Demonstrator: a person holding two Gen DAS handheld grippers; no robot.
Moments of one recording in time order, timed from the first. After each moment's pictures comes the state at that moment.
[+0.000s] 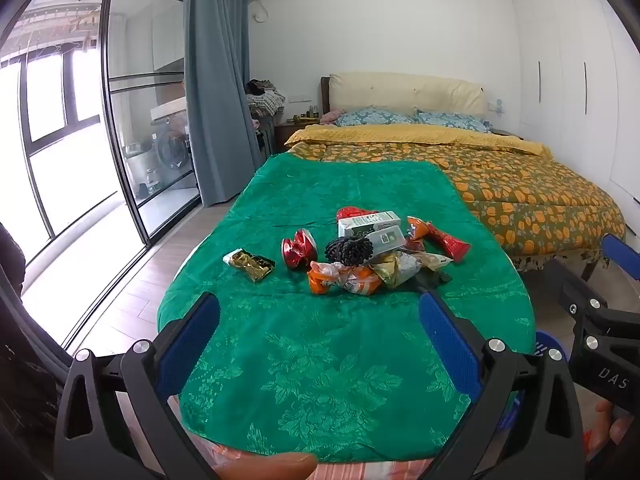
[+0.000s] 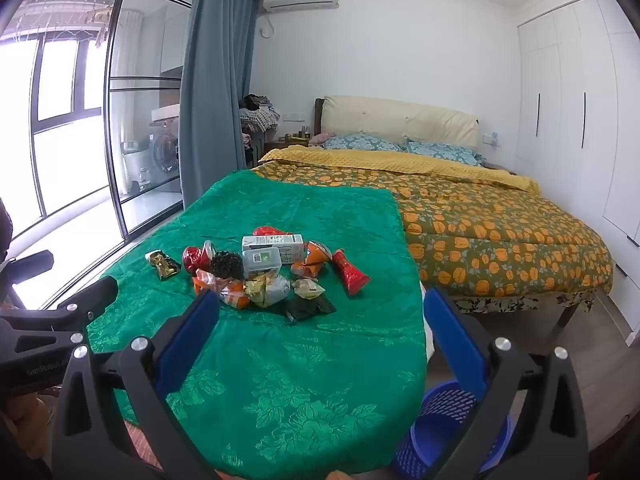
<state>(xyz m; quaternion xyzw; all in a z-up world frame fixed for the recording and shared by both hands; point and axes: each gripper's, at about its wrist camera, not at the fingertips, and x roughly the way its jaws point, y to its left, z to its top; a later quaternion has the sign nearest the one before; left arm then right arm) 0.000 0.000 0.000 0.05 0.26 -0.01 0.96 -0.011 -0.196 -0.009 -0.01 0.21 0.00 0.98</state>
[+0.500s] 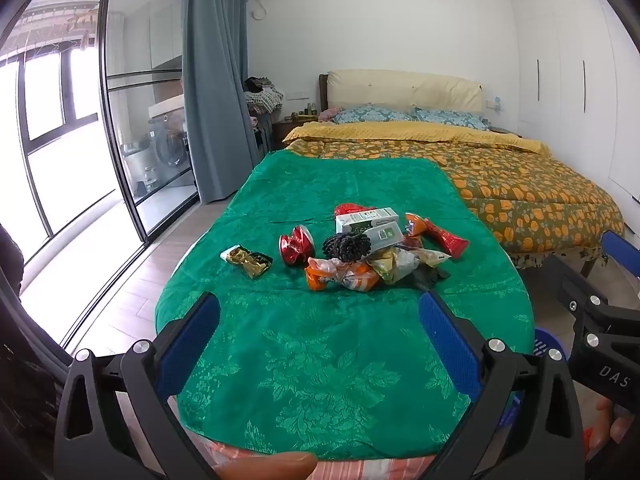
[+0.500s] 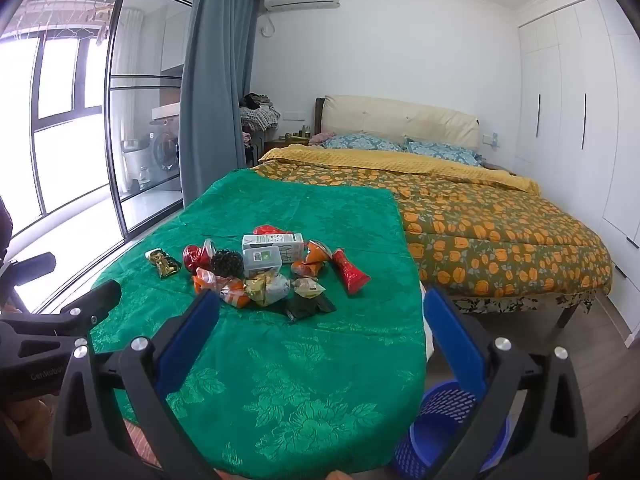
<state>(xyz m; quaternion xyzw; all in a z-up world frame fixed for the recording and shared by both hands) -0.002 0.002 0.000 0.05 0.27 -0.01 0.96 -0.011 -0.196 -0.009 -0.01 0.21 -0.01 0.98</state>
